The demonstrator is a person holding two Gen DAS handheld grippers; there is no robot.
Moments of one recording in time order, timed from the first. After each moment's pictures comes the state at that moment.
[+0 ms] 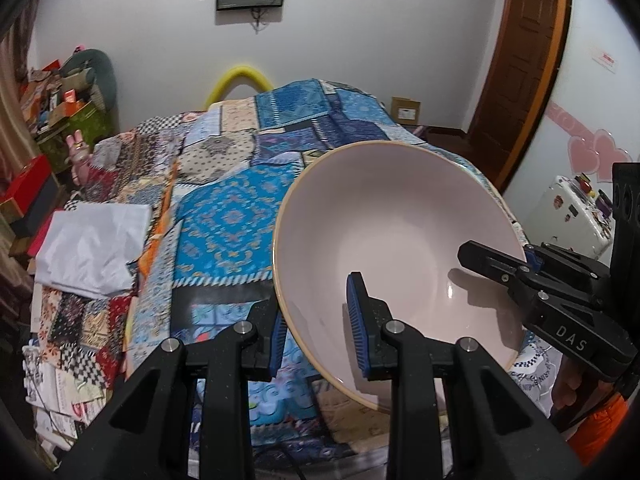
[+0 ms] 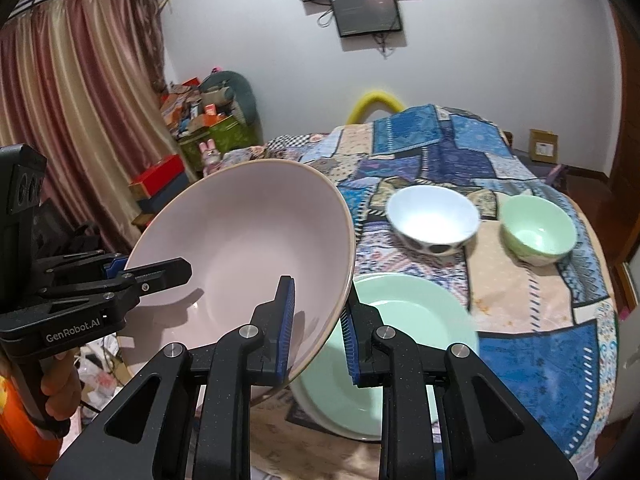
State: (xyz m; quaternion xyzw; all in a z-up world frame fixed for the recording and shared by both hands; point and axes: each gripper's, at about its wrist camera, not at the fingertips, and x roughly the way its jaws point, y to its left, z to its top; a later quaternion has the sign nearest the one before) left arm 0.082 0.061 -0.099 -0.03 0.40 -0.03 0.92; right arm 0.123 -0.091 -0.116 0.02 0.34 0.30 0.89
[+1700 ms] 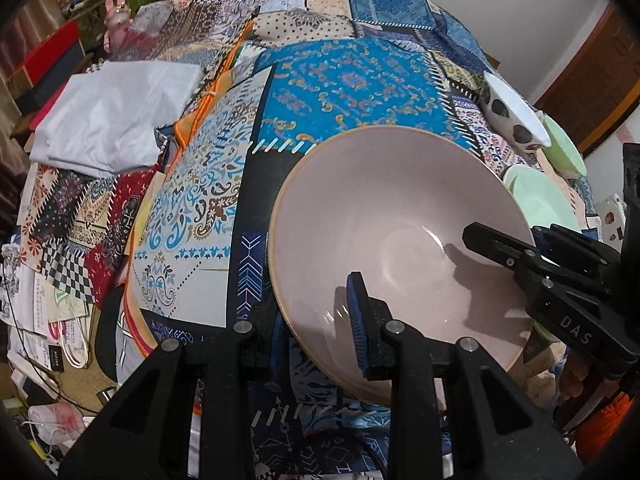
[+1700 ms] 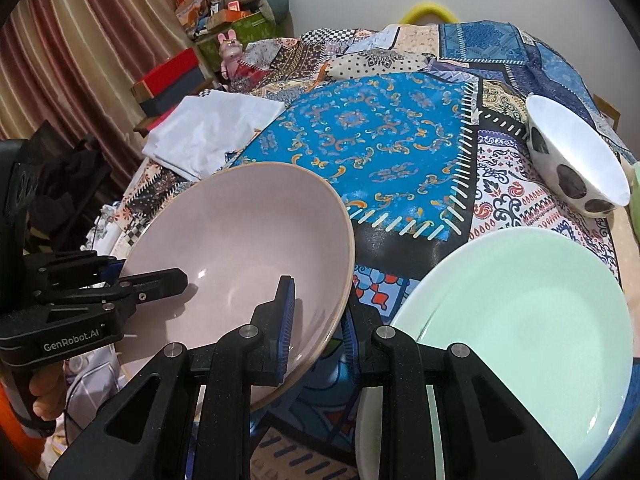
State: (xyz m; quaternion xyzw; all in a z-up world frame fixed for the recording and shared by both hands) left arm 0.112 0.186 -0.242 -0.13 0.54 0.04 0.83; right arm 0.171 0.028 -0.221 -0.06 0.48 0.35 0.81
